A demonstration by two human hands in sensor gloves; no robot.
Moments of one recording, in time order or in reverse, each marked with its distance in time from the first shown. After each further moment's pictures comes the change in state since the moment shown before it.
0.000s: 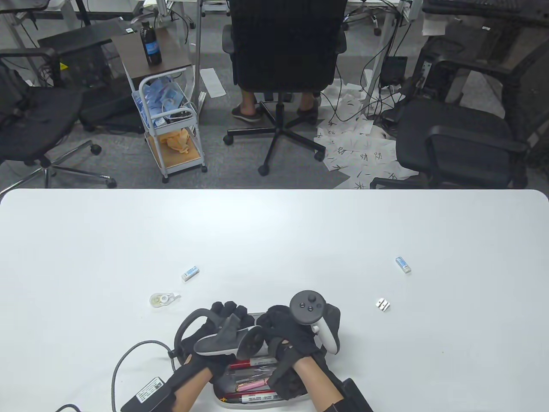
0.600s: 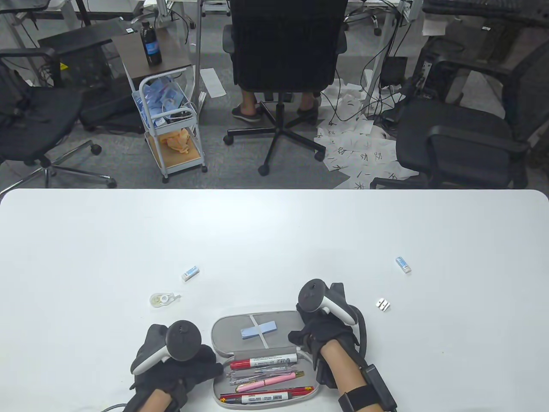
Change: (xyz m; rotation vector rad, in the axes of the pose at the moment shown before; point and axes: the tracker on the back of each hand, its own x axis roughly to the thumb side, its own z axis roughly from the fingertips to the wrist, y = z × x) left_hand -0.047 -0.047 0.060 -0.180 0.135 0.539; right_hand -0.024 -0.039 -0.018 0.167 0.111 0.704
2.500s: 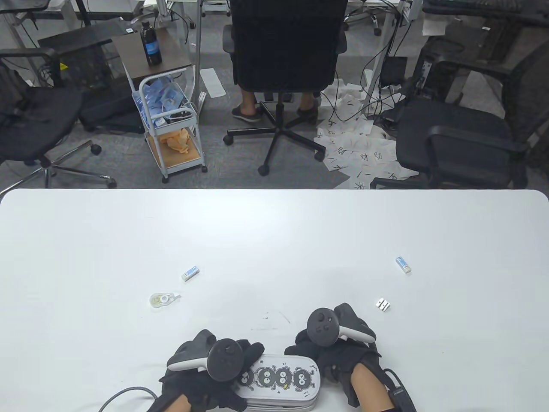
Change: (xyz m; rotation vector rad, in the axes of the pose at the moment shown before) left_hand 0.066 -0.014 -0.007 -0.211 -0.302 -0.179; right_hand -0.019 0.028 0.024 0.116 -0.402 0.086
